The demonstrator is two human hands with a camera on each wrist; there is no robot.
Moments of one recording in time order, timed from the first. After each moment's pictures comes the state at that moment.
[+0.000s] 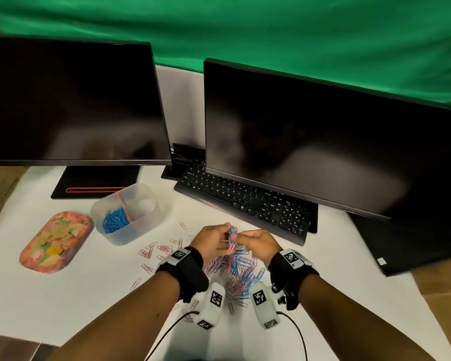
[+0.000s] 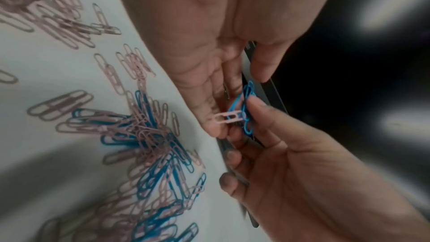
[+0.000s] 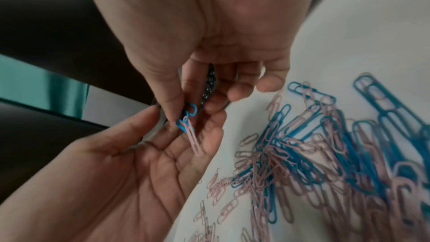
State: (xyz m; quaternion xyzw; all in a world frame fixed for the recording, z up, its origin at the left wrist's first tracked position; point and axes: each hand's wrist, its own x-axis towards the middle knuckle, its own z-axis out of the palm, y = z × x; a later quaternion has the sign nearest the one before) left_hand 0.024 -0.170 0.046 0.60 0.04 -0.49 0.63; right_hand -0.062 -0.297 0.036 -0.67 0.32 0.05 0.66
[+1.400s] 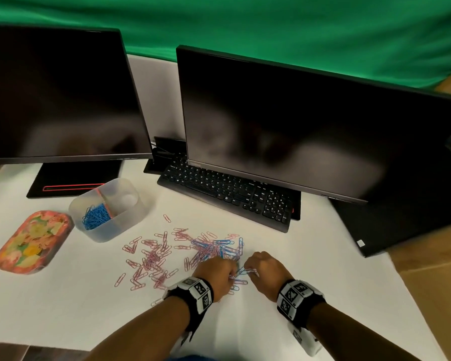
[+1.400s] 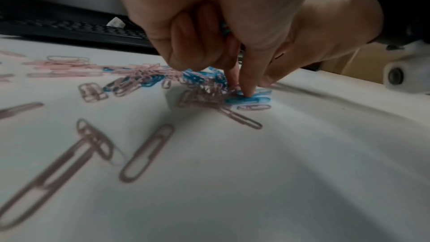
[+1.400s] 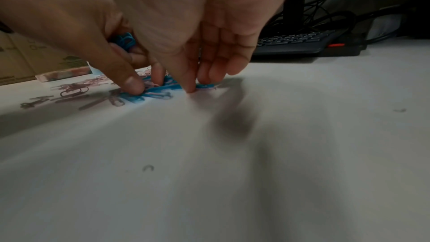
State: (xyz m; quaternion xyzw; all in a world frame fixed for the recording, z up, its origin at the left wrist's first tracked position) left_hand -0.052 -0.159 -0.003 0.84 -0.44 -0.29 0.13; right_hand -0.164 -0.307 -0.005 -0.96 0.14 0.11 0.22
